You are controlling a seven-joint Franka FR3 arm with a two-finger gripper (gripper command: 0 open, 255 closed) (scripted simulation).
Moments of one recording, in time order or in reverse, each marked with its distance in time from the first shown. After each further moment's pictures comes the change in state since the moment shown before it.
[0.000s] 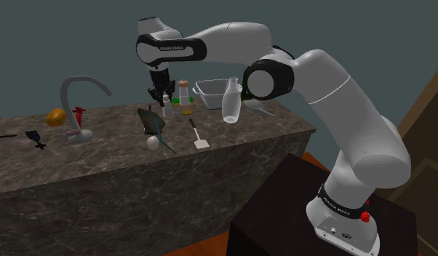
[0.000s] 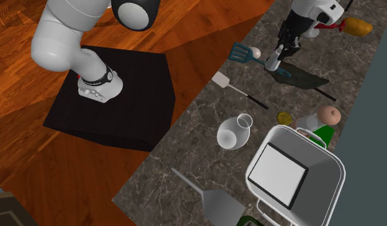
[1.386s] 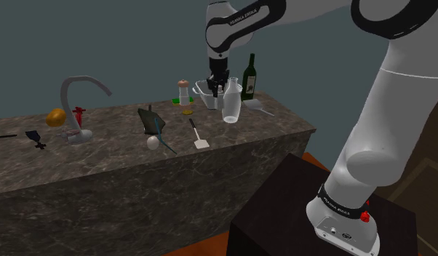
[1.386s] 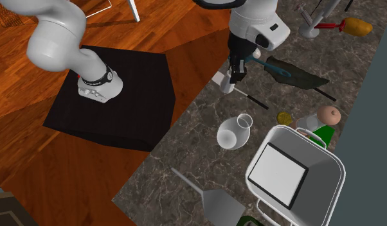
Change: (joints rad) arm -0.145 -0.826 -0.074 -1.138 -0.014 0.334 -0.195
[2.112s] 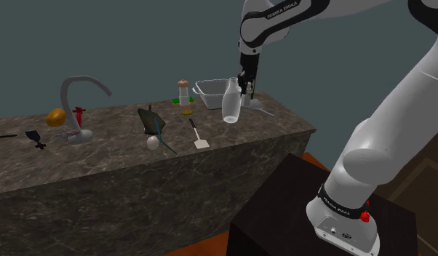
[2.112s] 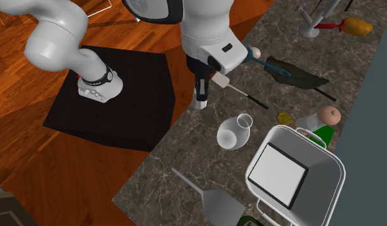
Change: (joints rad) arm -0.083 -0.266 -0.088 -0.255 -0.039 0.007 -0.151
